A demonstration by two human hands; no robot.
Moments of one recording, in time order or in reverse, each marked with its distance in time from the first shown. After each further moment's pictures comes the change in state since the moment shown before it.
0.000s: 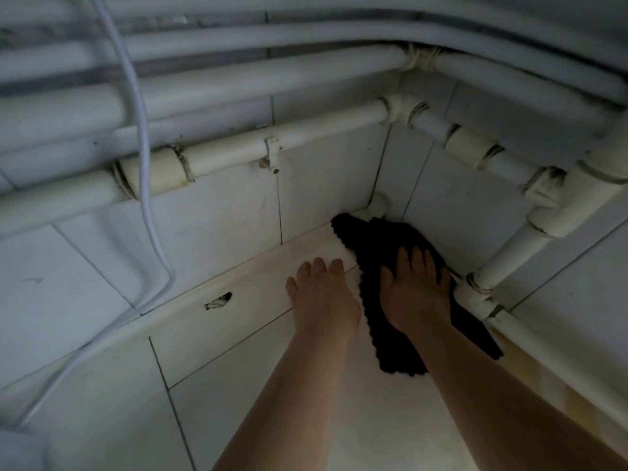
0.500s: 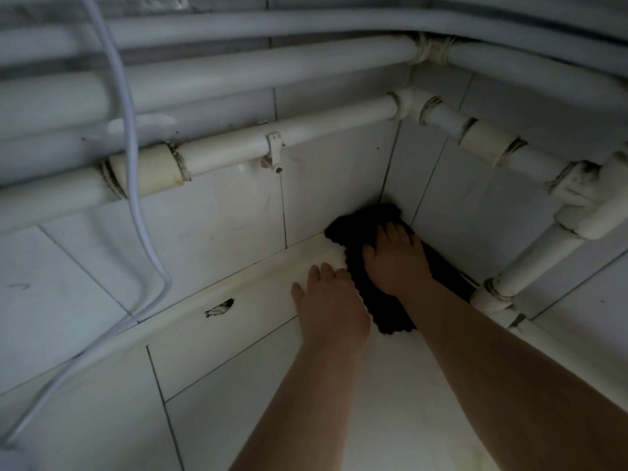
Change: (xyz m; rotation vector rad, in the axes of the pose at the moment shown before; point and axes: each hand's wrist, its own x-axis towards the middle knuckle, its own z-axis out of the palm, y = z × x) left_hand 0.007 0.000 0.005 0.091 -0.023 0.012; right_hand 0.068 -0.032 -0.001 0.058 0.047 -0.228
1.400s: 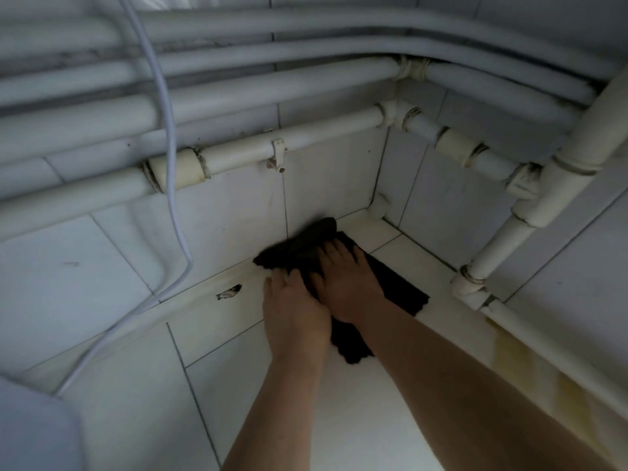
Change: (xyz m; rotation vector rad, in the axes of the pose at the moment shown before) left_hand -0.040 -0.029 0.002 -0.467 0.348 -0.196; right_hand -0.061 -0.059 -0.010 -0.012 -0.148 -0.302
